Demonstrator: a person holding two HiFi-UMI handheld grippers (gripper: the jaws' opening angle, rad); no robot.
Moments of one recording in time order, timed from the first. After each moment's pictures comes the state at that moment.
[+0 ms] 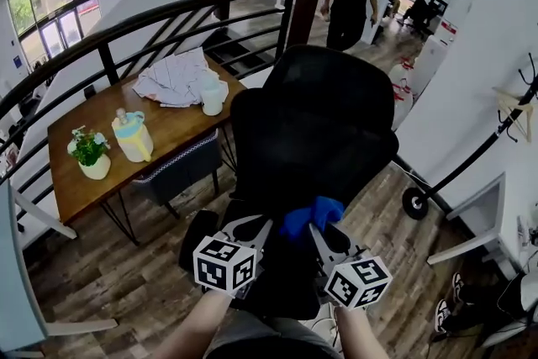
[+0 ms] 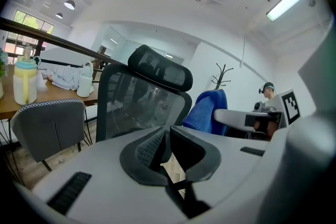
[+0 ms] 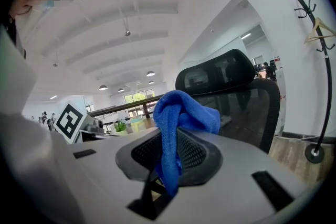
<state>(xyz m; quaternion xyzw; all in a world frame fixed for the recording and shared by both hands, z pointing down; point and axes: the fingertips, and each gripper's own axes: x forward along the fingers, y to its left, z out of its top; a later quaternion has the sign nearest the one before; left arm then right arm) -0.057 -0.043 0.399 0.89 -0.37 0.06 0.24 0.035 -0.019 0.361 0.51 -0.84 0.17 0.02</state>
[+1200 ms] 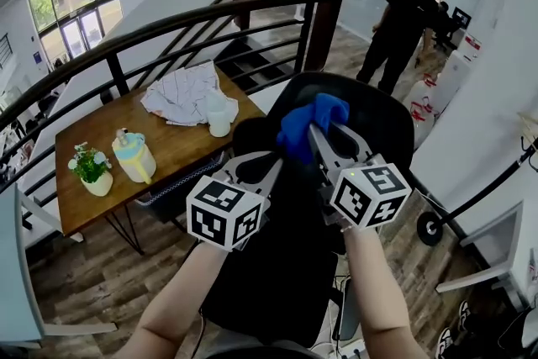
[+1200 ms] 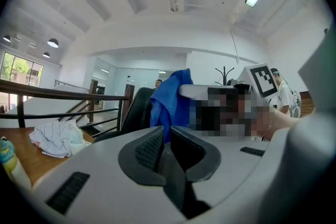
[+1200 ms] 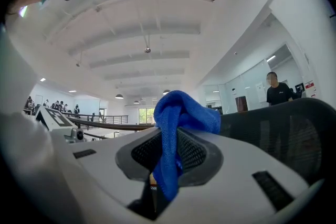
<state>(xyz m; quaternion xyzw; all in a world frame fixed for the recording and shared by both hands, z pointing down) -0.042 -0.217 0.260 0.91 -0.41 0.03 0.08 0.018 -0.251 0.198 0.45 -0.89 0.02 -0.04</state>
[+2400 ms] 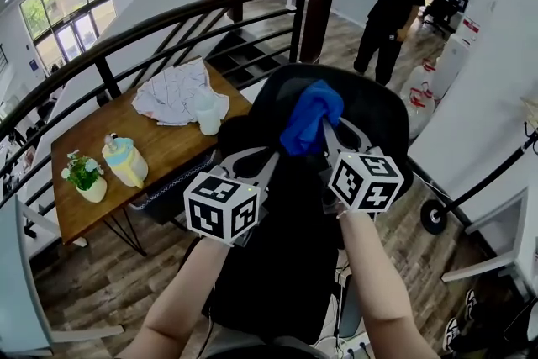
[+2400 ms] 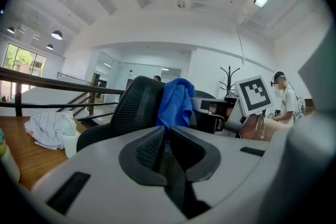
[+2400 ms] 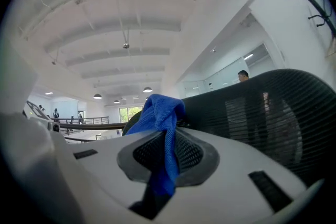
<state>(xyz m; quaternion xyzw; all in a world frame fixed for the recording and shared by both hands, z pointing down) -0.019 -0.248 0.280 0.90 -0.41 0.04 0.11 0.084 -0.306 0.243 0.54 -0.84 0.07 -0.04</state>
